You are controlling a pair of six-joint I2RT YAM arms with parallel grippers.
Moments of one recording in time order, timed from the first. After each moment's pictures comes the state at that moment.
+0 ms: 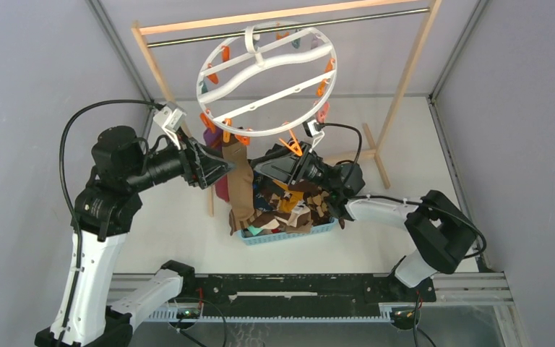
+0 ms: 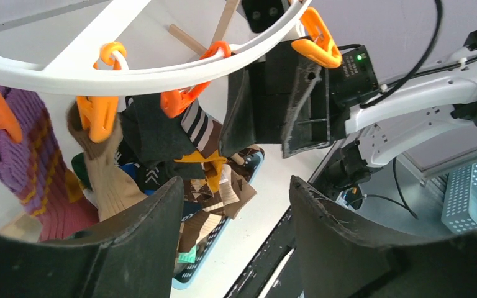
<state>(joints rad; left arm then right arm) -0.31 0.90 1.44 -0.79 0.63 -0.23 0.80 1.57 0.82 1.38 -0.51 1.26</state>
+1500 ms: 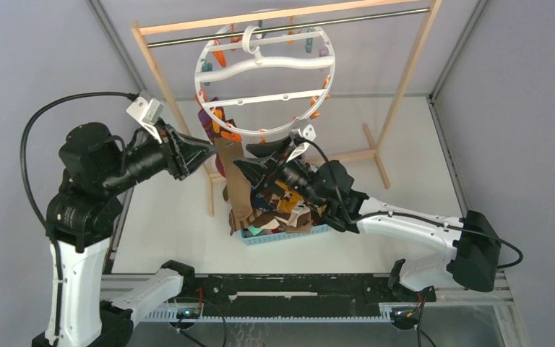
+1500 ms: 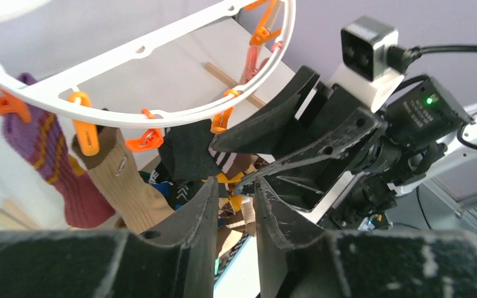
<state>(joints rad) -0.31 0.94 1.65 -0.88 0.54 -0.19 1.08 1.33 1.01 0.64 0.07 0.33</state>
